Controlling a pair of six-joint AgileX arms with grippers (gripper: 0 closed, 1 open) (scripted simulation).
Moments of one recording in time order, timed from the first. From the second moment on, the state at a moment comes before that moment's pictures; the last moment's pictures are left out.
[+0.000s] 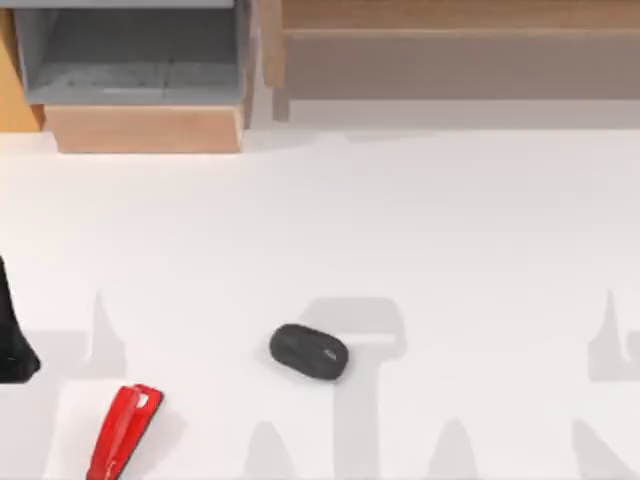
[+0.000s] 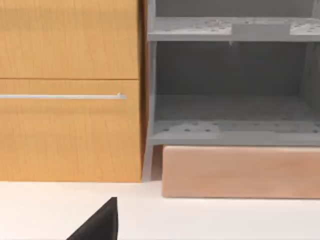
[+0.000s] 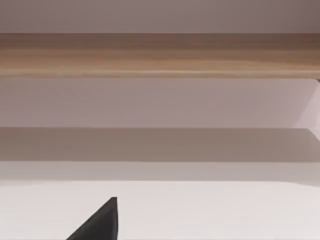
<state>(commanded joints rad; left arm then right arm) 0.00 0.00 0.00 0.00 0.00 0.00 0.00 0.00 0.00 0.00 0.00 0.00</state>
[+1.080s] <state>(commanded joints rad) -0.33 1.08 0.62 -0.72 -0.01 -0.07 0.00 0.00 0.00 0.00 0.00 0.00</state>
